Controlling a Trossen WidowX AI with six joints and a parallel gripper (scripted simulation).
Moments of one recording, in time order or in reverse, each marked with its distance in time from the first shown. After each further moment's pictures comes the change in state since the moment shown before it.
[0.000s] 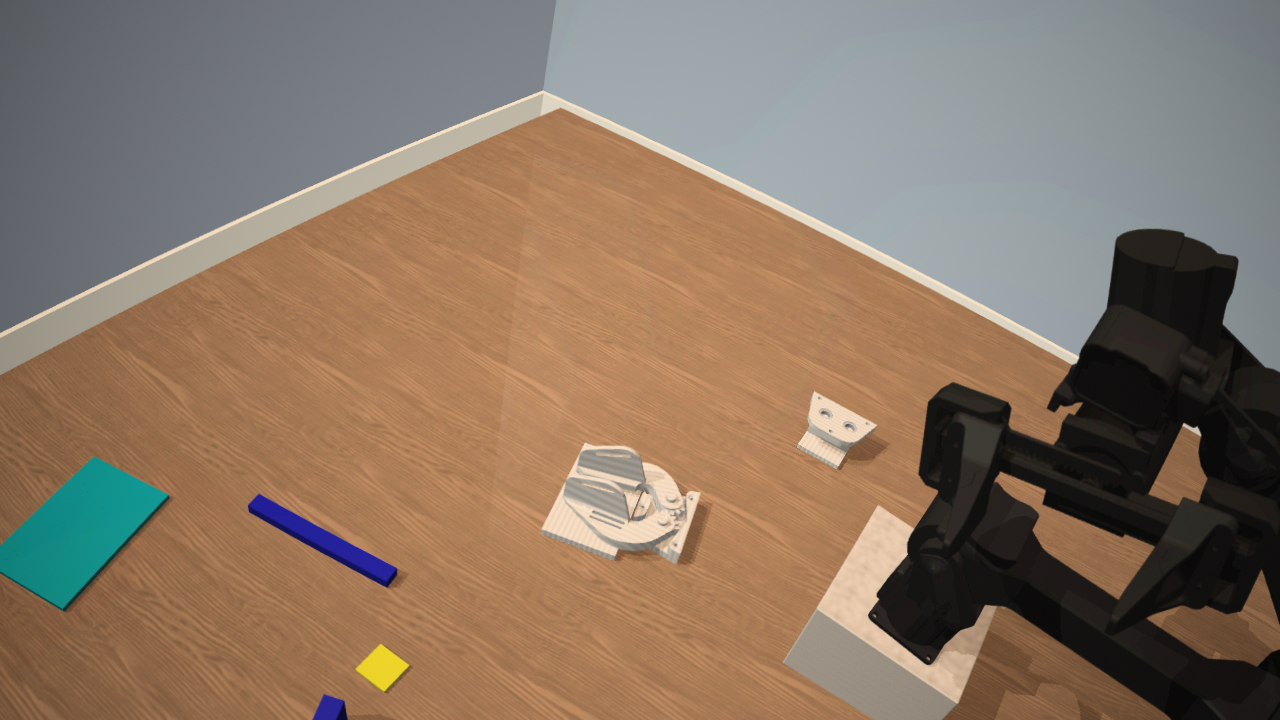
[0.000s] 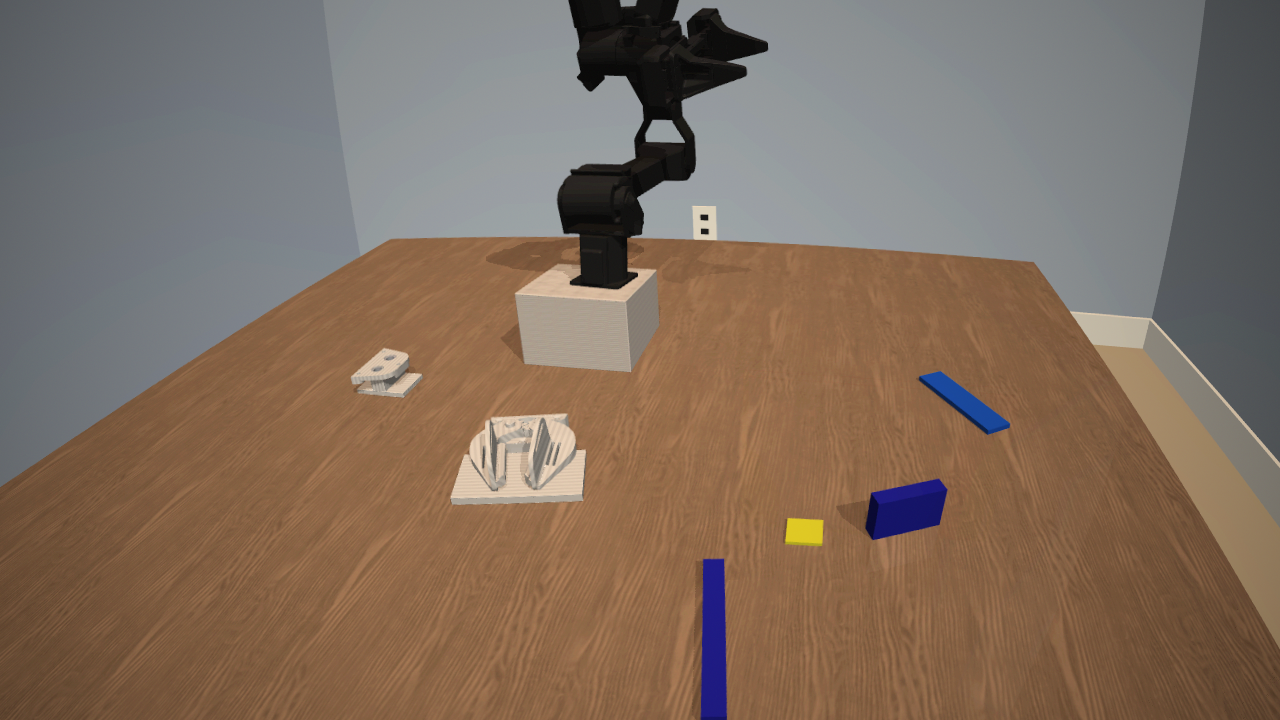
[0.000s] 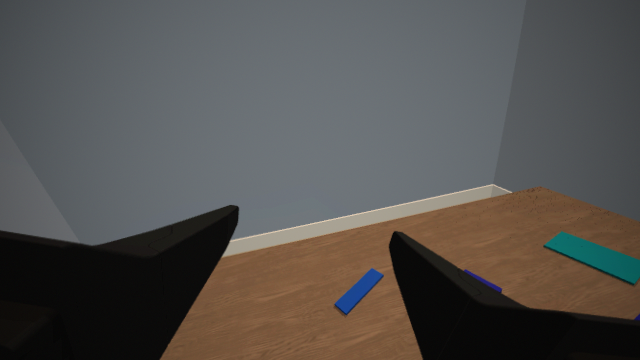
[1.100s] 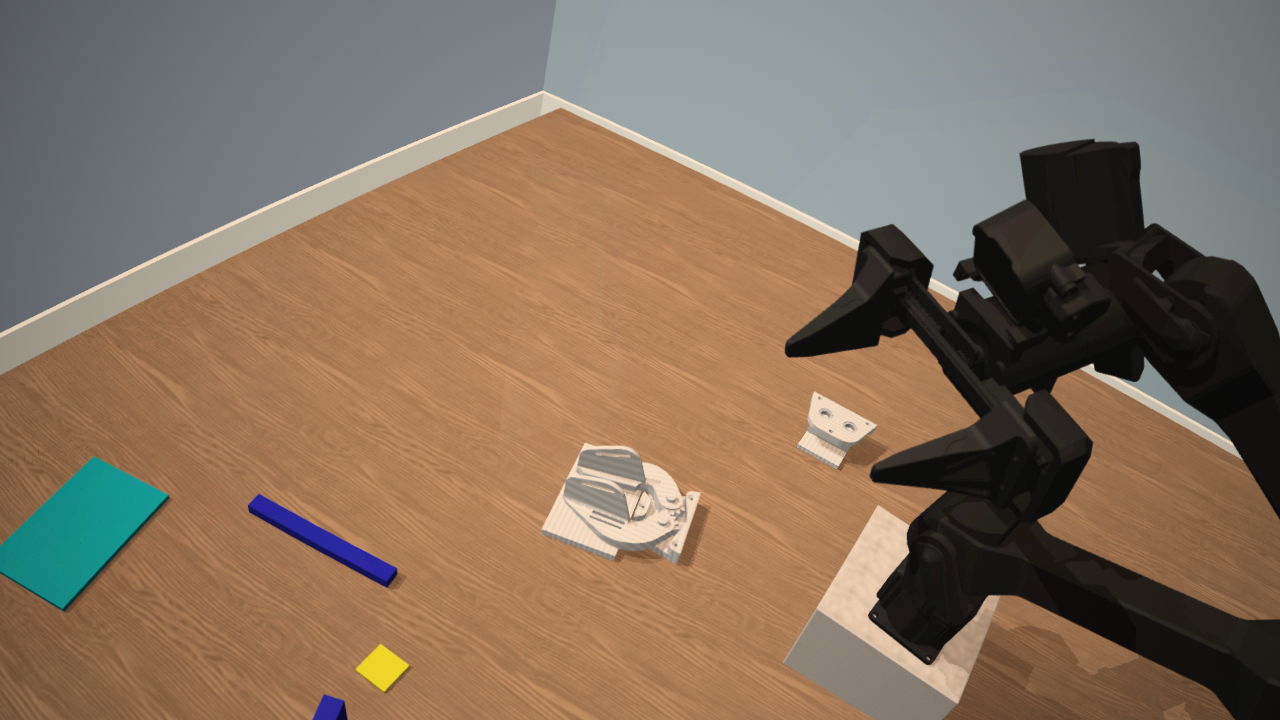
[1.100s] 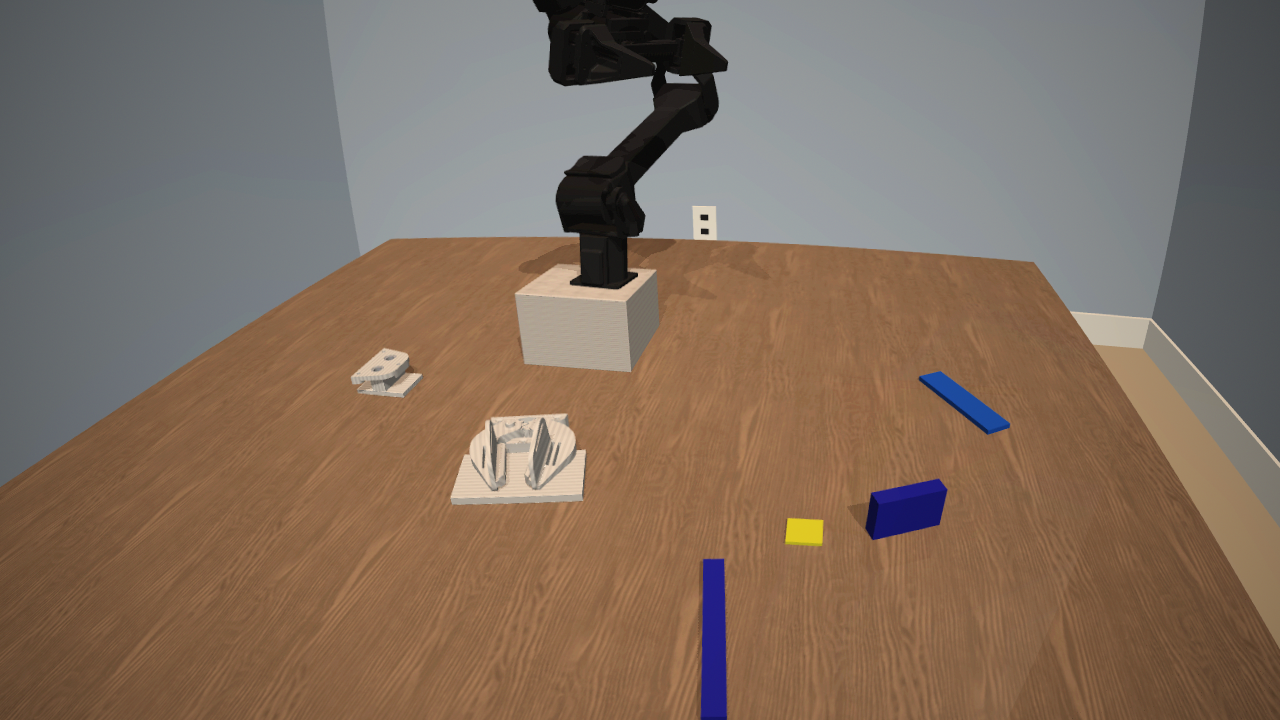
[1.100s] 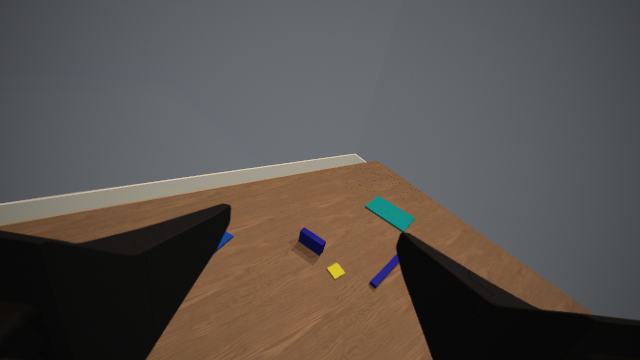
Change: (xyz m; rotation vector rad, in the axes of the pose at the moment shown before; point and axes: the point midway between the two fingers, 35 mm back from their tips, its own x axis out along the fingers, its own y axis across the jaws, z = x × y) arm -0.020 -0.112 0.037 -0.252 0.116 -0.460
